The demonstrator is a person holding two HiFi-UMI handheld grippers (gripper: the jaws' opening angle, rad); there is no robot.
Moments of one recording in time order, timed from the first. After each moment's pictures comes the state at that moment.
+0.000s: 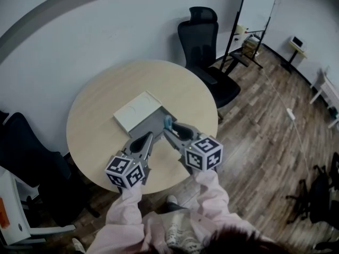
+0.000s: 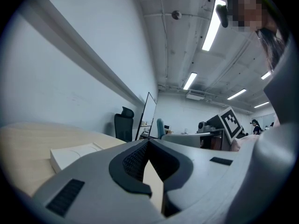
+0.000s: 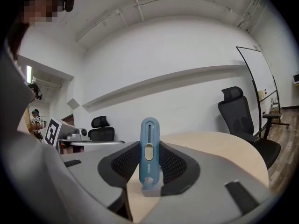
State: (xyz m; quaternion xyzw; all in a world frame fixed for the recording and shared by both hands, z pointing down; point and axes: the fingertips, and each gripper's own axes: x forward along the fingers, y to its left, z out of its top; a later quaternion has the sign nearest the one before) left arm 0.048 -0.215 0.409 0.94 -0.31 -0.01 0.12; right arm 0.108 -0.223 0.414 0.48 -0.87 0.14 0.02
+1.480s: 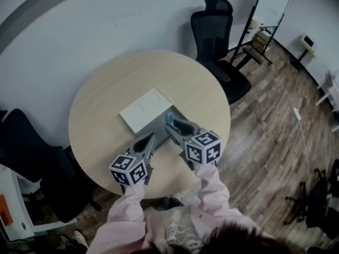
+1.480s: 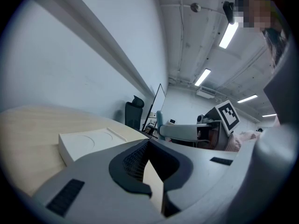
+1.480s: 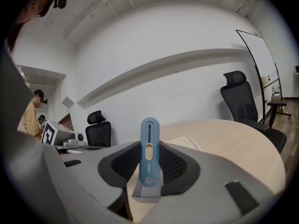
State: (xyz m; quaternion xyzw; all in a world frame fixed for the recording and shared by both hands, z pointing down) left arm 0.021 -0.275 0.469 0.92 -0.33 0.03 0.20; right arm 0.083 -0.298 0.460 0.46 -0.86 0.20 0.06
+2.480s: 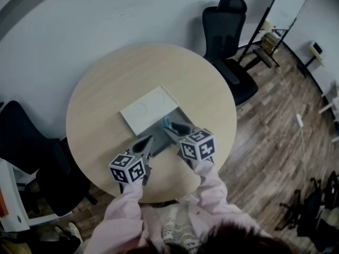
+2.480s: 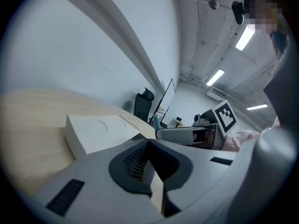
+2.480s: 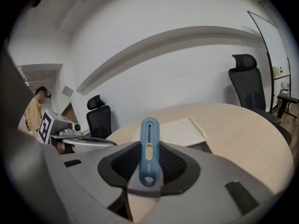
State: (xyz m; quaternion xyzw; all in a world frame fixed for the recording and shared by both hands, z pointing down) left arm 0.010 -0.310 0.527 0.89 -0.35 0.05 0.27; right arm 0.072 -0.342 0.531 0.42 -0.86 0.24 0.16
